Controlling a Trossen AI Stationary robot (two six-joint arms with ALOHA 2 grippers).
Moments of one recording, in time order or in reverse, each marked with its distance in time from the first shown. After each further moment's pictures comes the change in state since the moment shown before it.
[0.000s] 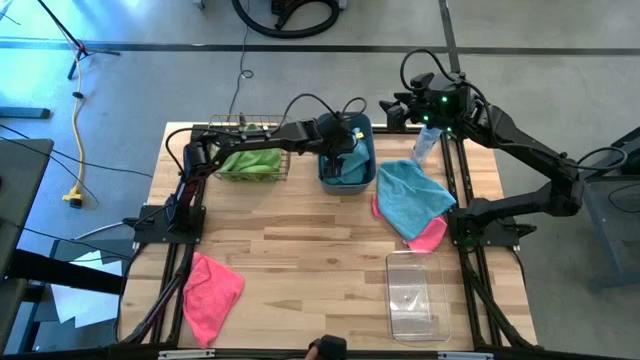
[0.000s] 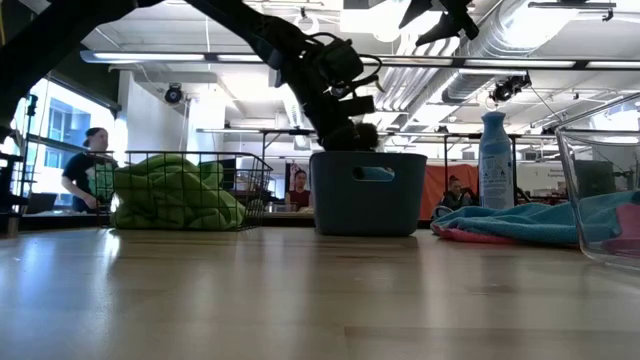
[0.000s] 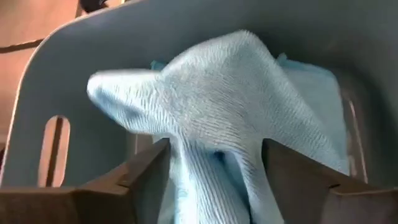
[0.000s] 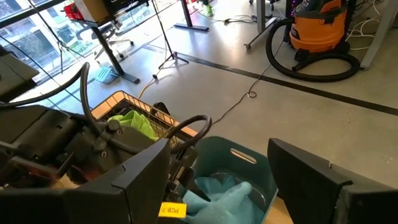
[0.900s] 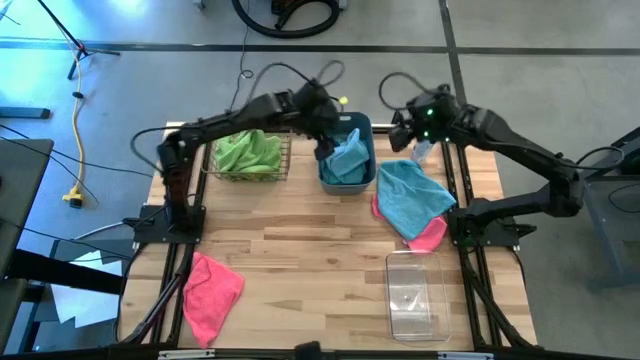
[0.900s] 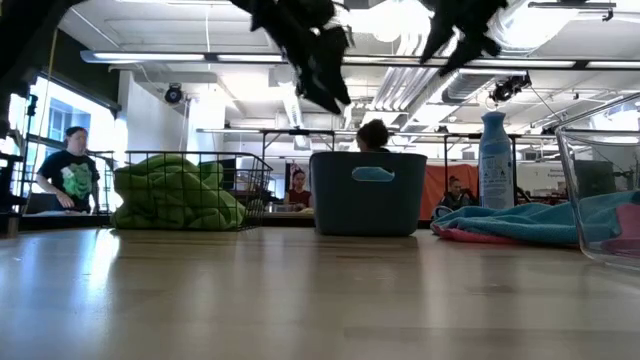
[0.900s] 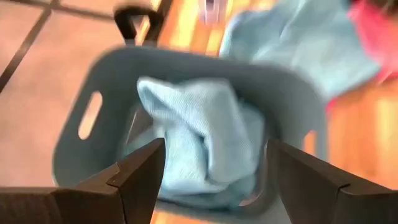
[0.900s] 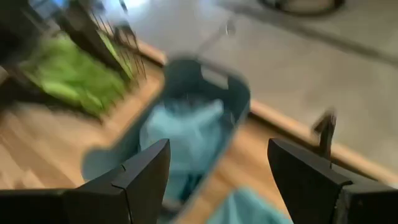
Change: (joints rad) left arm 0.057 -0.200 0.130 -0.281 0.191 -0.326; right arm 0.000 -0.006 -0.061 -0.278 -0.009 0.023
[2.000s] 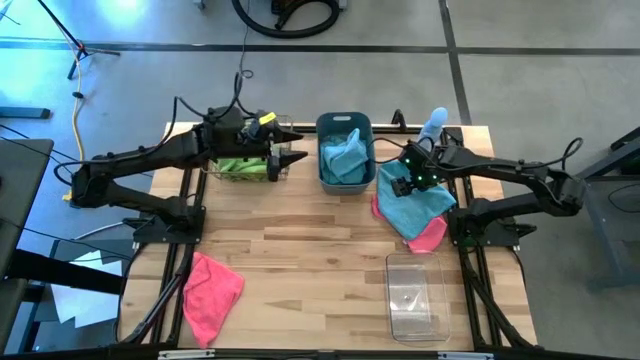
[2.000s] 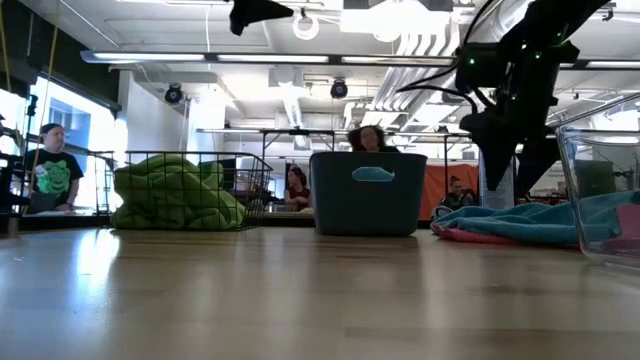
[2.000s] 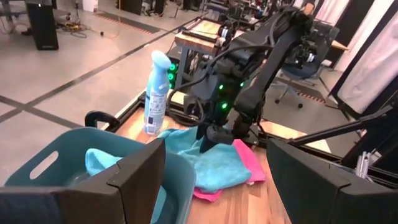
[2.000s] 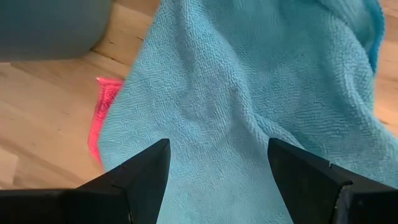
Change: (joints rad) left arm -0.143 -0.744 -0.724 0.609 0.013 -0.365; right arm 0.009 -0.002 -0.622 0.058 -0.196 0.320
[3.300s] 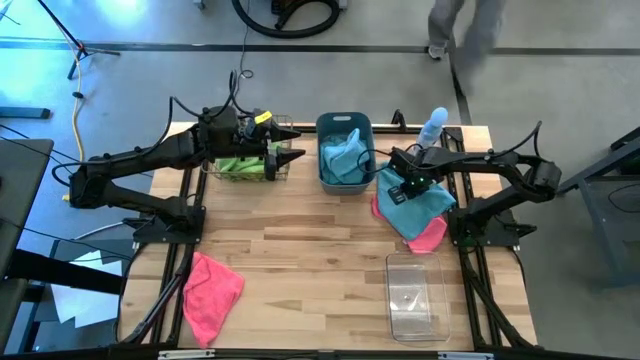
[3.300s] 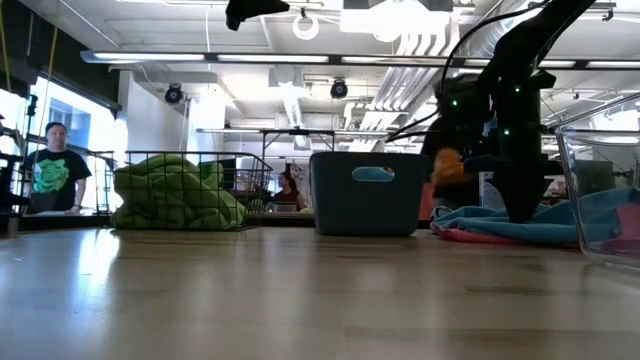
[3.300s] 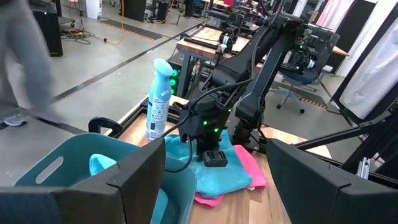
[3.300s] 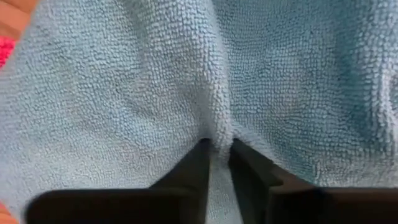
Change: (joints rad) left arm -0.003 -0.024 0.000 -0.003 -0.016 0.000; right arm 0.000 0.236 0.000 0.012 0.049 -0.125
